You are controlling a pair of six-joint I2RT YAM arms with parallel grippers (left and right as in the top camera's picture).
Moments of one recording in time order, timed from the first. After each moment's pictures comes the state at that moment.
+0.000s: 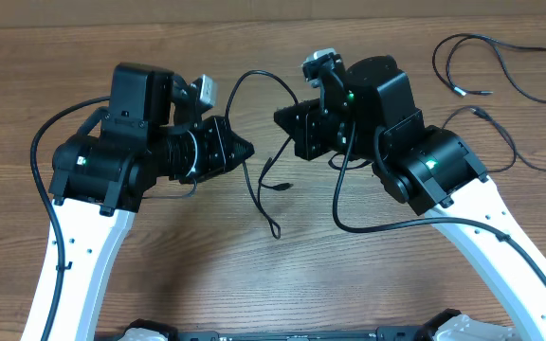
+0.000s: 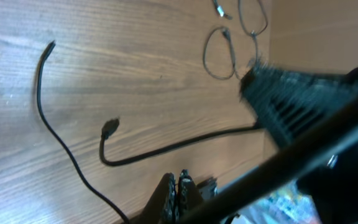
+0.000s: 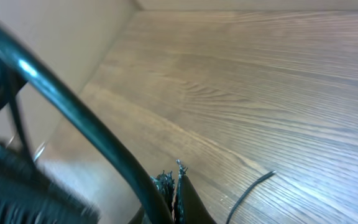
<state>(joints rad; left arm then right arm) -0.26 1.34 1.55 -1.15 0.61 -0.61 0.57 1.42 1.48 -0.64 -0.32 0.39</state>
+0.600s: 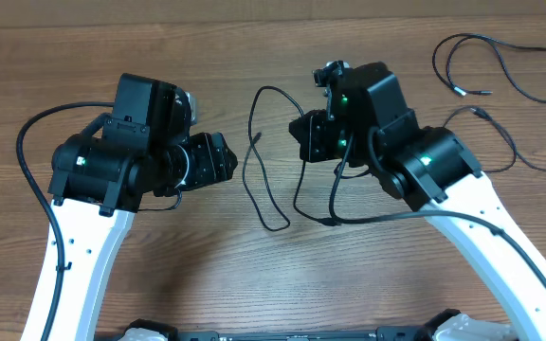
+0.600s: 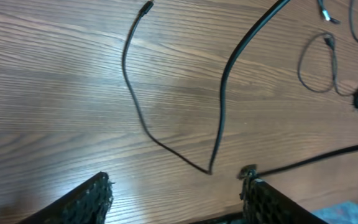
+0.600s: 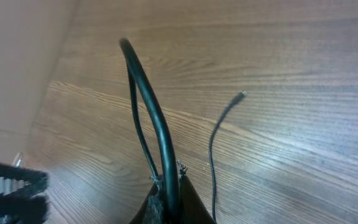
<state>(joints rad) -0.25 1.34 1.55 -1.31 0.29 -0.52 0.57 1.45 1.48 -0.78 -0.24 0.50</state>
